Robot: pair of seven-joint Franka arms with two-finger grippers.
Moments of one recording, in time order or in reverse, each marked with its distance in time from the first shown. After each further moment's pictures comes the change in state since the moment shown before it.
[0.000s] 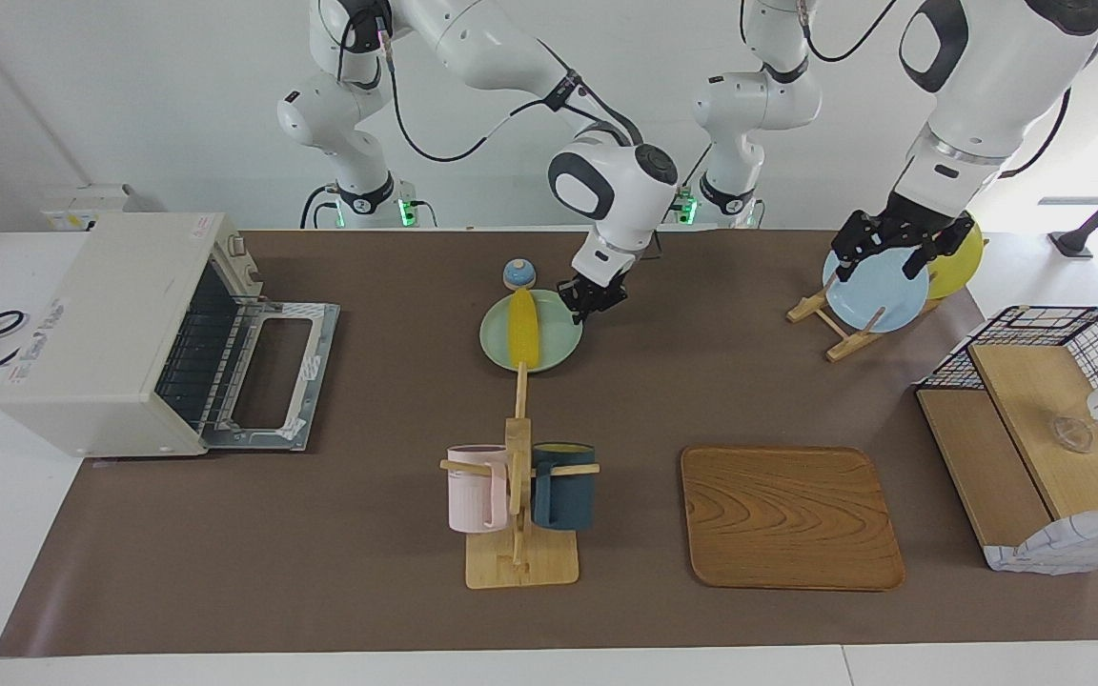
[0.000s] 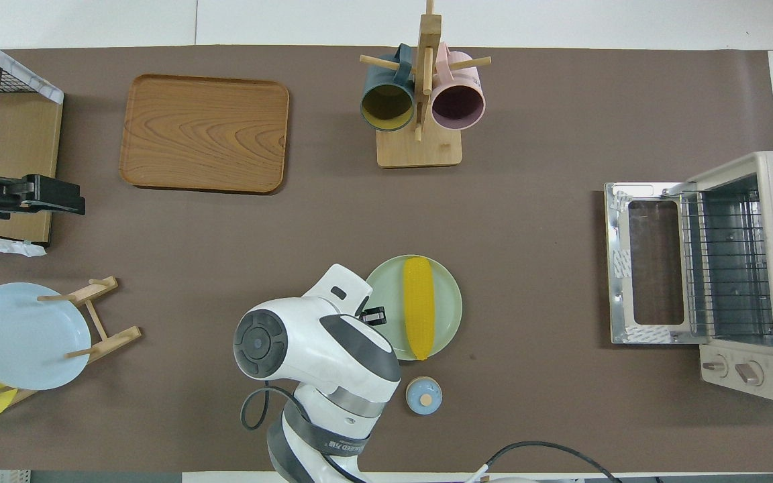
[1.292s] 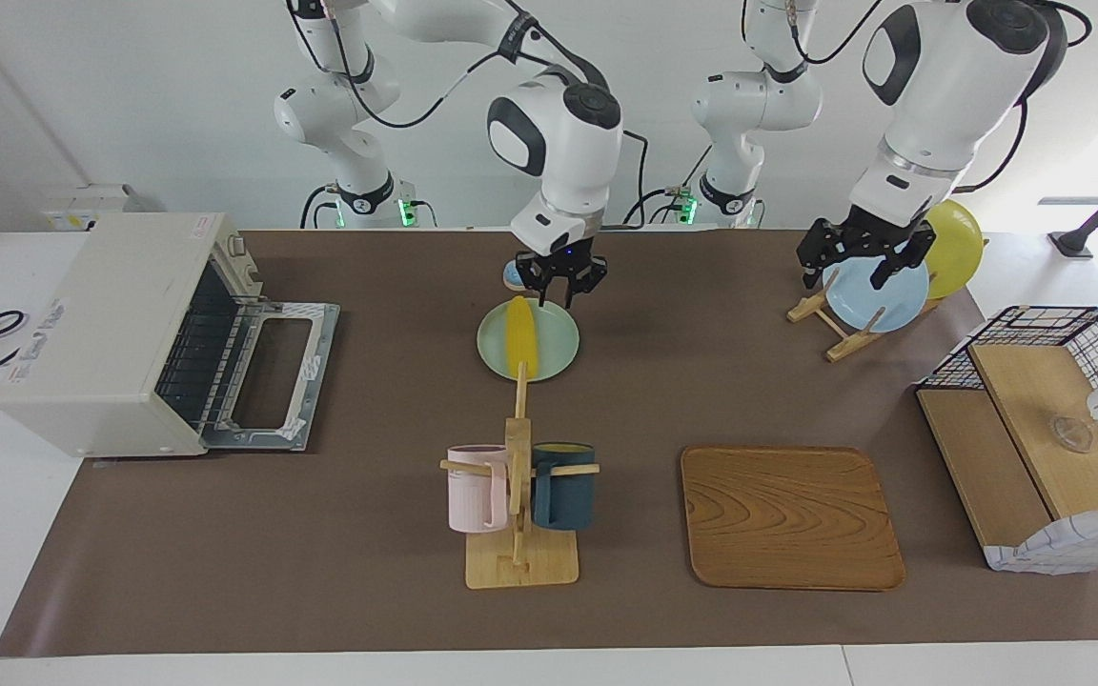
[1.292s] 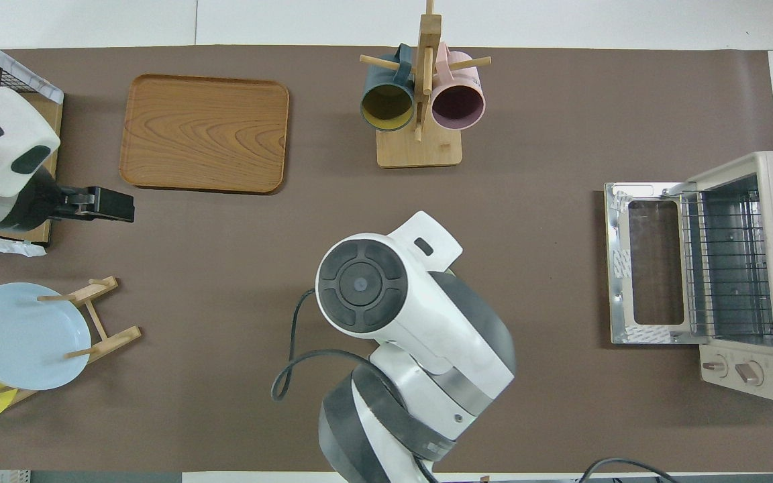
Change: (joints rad) left arm -0.086 -0.009 -0.019 -0.080 -0.006 0.075 -0.001; right arm -0.177 -0.270 -0.003 0.015 0.108 -0.181 -0.059
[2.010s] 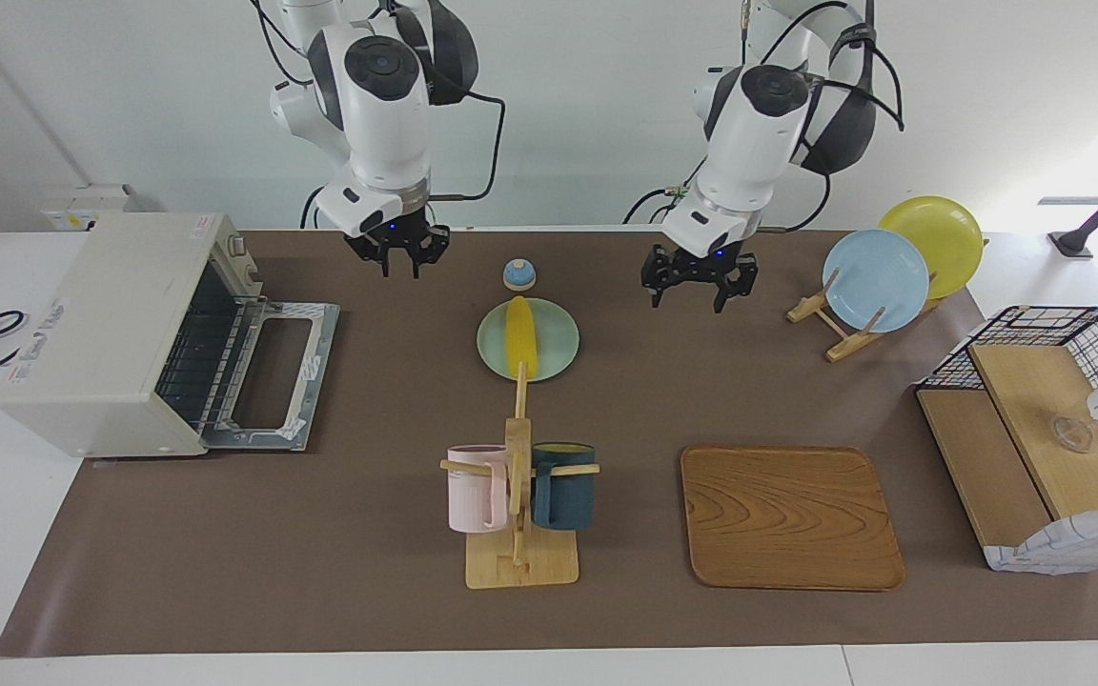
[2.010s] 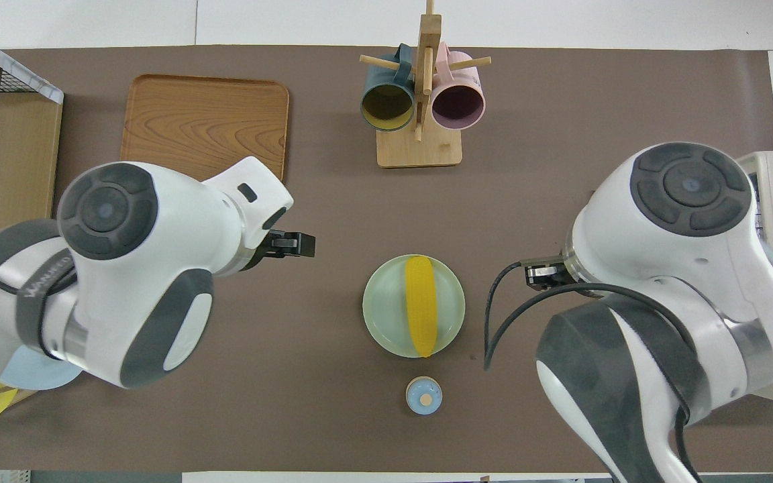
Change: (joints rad) left arm -0.346 0.073 -0.007 -0.158 -0.035 0.271 -0.322; right arm -0.349 -0.238 -0.004 -0.187 0.027 -0.177 -0.411
